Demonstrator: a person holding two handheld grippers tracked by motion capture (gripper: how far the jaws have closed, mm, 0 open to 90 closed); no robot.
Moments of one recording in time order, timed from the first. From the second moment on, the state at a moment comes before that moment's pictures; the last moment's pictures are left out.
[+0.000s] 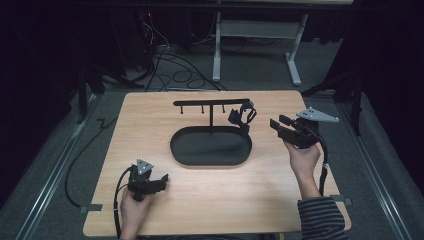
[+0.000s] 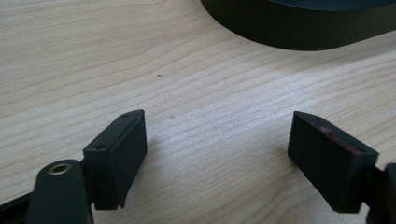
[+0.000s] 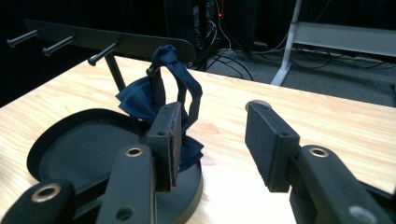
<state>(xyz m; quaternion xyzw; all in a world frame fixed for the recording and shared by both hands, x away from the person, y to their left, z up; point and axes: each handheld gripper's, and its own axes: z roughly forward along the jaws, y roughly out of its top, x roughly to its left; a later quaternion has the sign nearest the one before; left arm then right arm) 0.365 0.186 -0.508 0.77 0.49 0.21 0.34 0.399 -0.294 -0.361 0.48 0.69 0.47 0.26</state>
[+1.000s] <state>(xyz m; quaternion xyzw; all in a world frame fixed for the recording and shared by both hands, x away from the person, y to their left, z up) 0.365 0.185 -0.508 0.78 0.49 0.21 0.34 0.343 -0.330 -0.376 0.49 0.67 0.50 0.24</state>
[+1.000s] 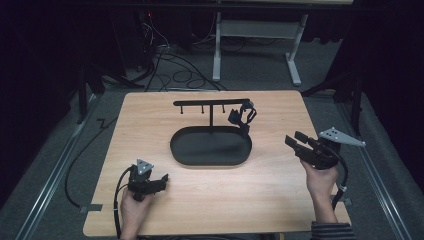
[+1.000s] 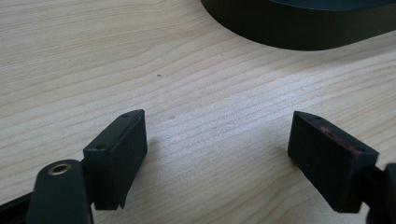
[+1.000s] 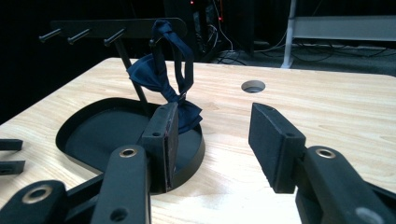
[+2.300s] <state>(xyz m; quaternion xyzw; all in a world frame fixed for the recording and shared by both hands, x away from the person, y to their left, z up) 0.365 0.186 -0.508 0.78 0.49 0.21 0.34 0.317 -0.341 -0.422 0.52 0.65 0.52 0.20</state>
